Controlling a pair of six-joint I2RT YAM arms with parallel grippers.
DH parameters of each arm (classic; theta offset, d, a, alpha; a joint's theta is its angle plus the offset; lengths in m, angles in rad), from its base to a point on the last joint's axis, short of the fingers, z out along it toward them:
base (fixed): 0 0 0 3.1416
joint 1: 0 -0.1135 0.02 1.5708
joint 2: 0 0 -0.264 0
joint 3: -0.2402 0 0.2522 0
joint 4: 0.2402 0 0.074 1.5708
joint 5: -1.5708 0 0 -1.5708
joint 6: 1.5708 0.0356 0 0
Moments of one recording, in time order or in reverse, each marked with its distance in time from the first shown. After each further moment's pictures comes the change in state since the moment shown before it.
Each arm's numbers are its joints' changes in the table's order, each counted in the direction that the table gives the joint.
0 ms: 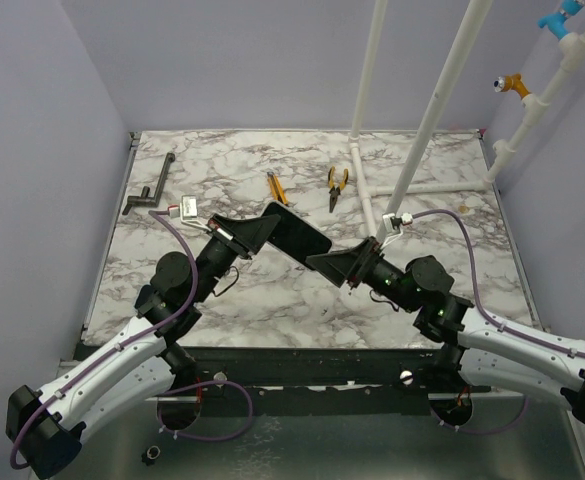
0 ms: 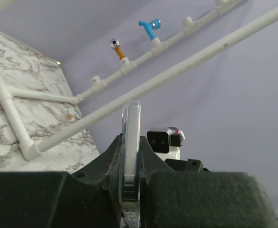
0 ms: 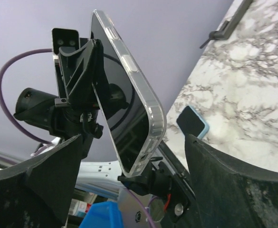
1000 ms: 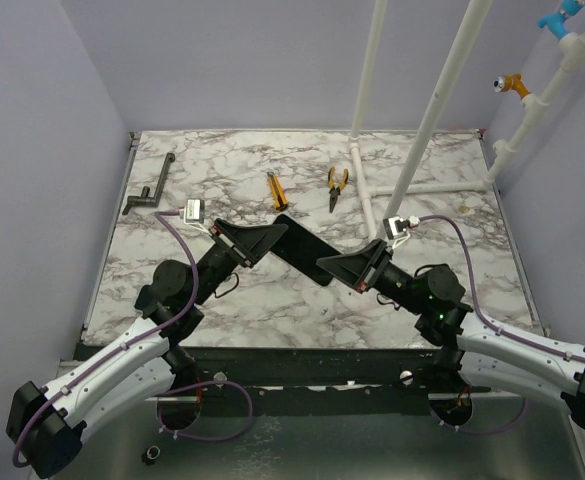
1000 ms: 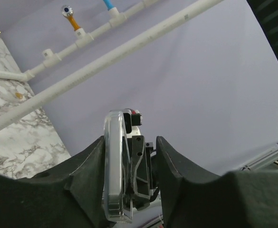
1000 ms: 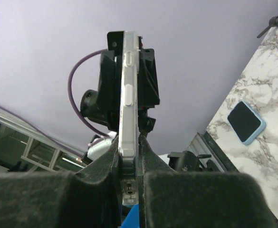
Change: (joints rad) left arm -0.005 0.012 0.065 -0.183 -0.159 -0.151; right arm 0.039 -0.037 0.092 -0.212 0.127 0.213
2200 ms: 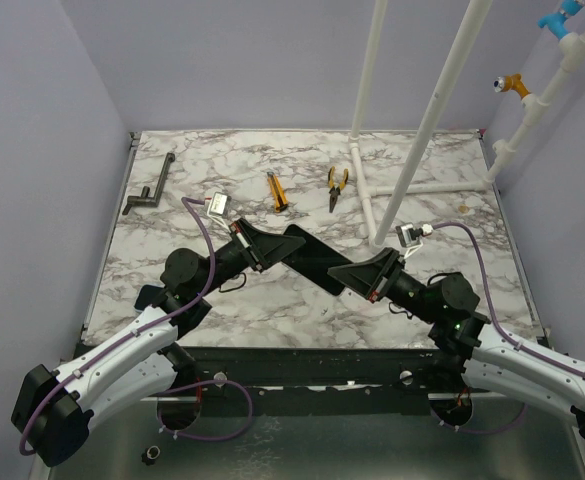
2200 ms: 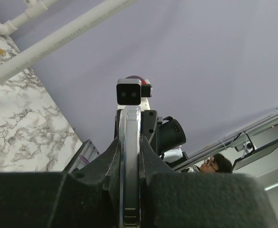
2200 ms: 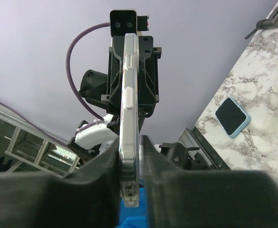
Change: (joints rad) left arm -0.013 0.117 -0.032 -0.031 -0.251 -0.031; right arm 0.000 -0.181 0.033 0.169 -0.014 -0.073
